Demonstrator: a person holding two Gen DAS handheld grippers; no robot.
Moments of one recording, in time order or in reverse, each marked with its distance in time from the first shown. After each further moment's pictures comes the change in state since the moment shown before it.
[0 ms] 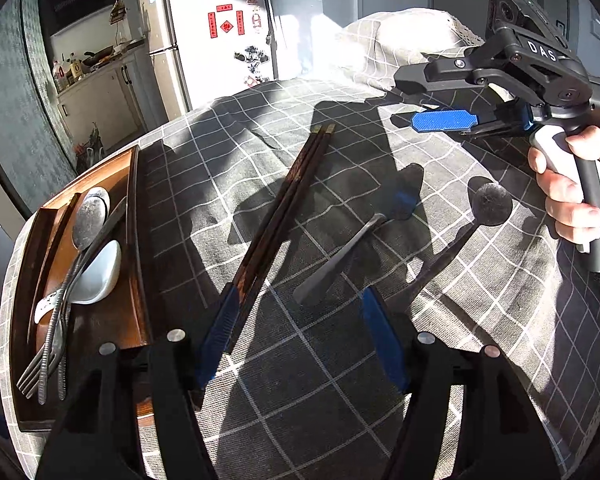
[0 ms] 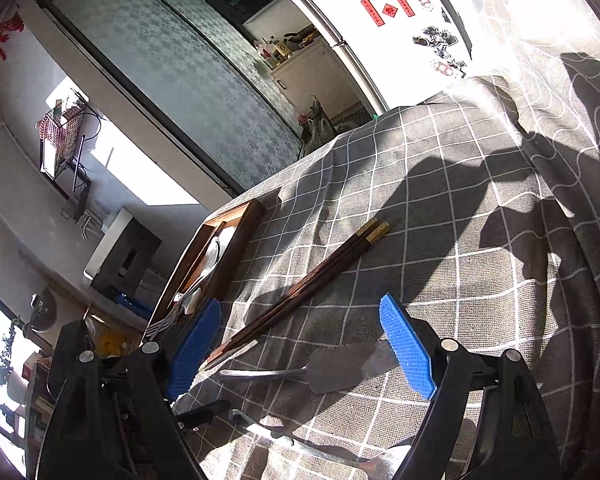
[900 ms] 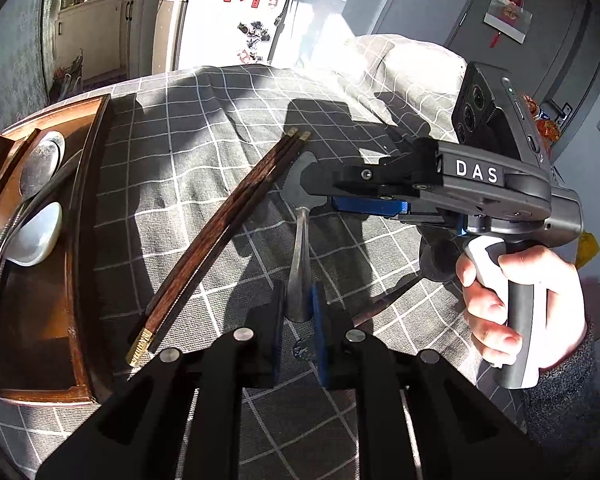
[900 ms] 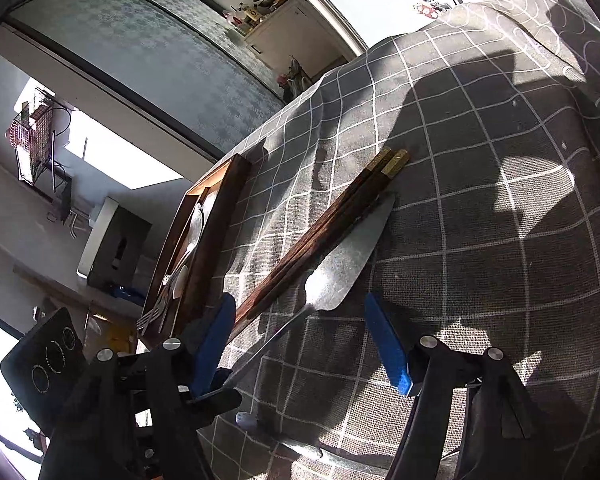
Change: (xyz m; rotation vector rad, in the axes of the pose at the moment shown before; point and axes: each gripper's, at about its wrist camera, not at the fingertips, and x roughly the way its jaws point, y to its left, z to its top) left arm 0.002 0.012 0.016 -0.279 0.039 -0.237; right arm 0.056 0.009 -0.016 0.127 0.135 -0.060
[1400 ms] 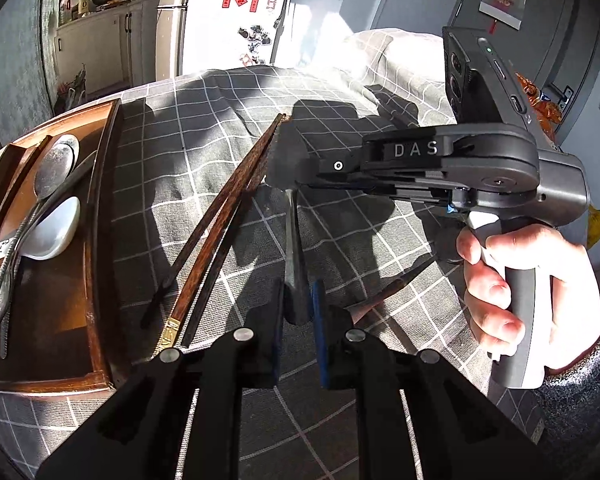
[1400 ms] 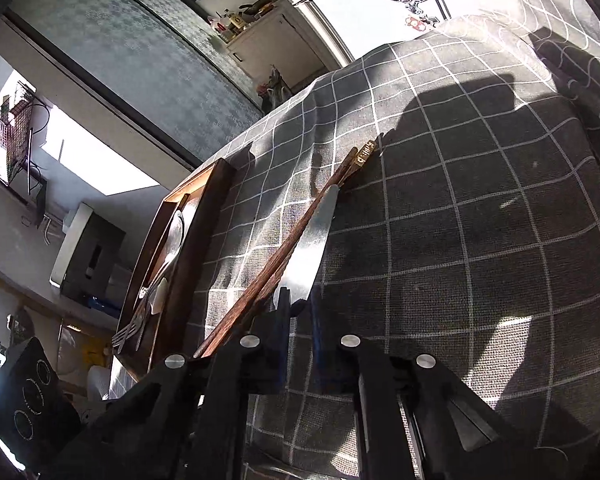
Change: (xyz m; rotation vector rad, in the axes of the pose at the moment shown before) left arm -0.009 -0.004 -0.020 0.073 -0.017 0.068; right arm 0.010 0.023 -0.002 -0.031 -0.056 -0.094
